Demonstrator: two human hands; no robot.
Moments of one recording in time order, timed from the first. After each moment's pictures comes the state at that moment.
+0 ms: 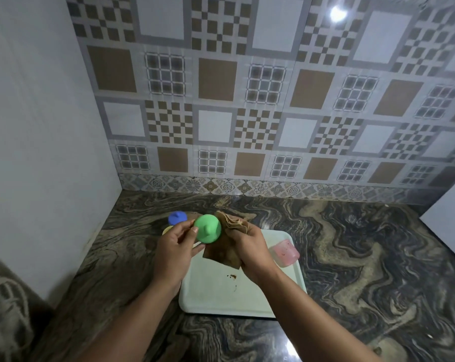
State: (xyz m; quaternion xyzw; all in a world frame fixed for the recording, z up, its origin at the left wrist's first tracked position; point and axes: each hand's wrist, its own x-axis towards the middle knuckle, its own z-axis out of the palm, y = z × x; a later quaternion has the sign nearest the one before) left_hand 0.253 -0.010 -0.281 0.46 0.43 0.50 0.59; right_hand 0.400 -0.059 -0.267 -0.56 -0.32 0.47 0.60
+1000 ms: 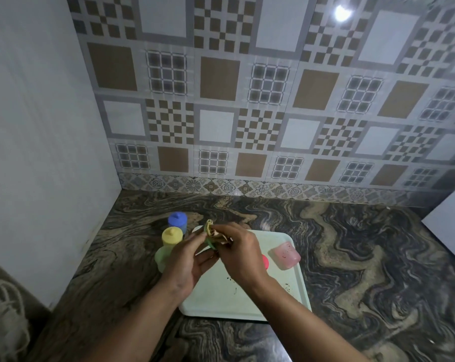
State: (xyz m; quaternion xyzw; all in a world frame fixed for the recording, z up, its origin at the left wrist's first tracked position) left_hand 0.262 -0.016 -0.285 0.31 0.36 0.41 0.78; right_hand 0.394 -0.058 -0.280 -0.64 -0.61 0.08 0.46
